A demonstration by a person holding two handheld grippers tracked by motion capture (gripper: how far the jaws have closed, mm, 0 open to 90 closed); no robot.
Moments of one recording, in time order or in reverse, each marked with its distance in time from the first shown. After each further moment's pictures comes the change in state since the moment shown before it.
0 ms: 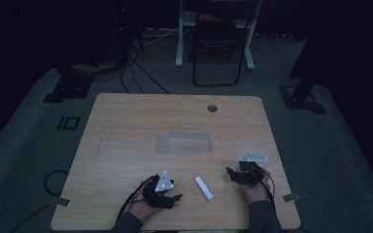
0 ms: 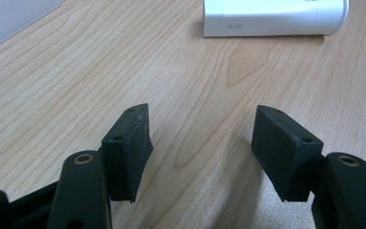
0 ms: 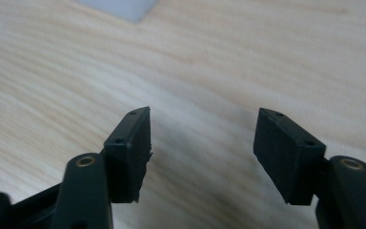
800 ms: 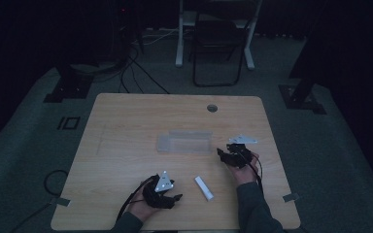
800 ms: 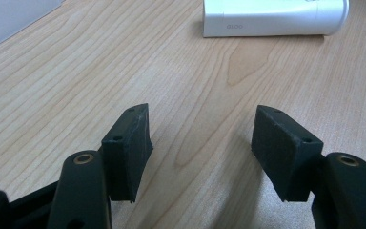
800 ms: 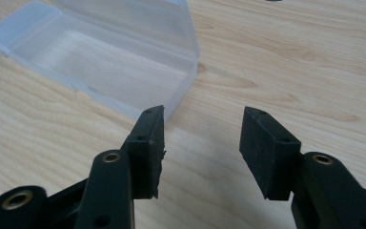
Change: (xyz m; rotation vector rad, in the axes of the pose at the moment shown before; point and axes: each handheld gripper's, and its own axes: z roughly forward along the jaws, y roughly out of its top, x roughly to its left) left arm 0.000 0.000 0.000 0.000 0.000 0.001; right arm 0.014 0.063 0.019 -0.082 0.018 0.016
